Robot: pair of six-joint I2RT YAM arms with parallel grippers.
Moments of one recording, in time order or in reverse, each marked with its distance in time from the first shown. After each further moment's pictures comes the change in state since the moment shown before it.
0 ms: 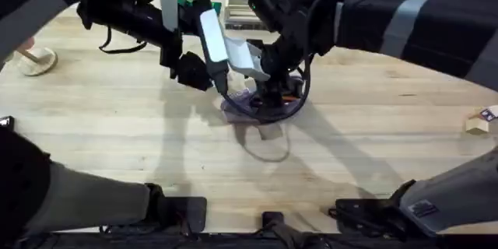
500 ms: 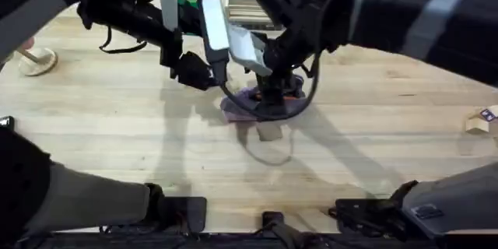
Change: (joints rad) left arm 0.000 0.000 0.000 0.005 0.000 0.000; right arm 0.002 -0.061 0.000 -0.002 -0.005 0.074
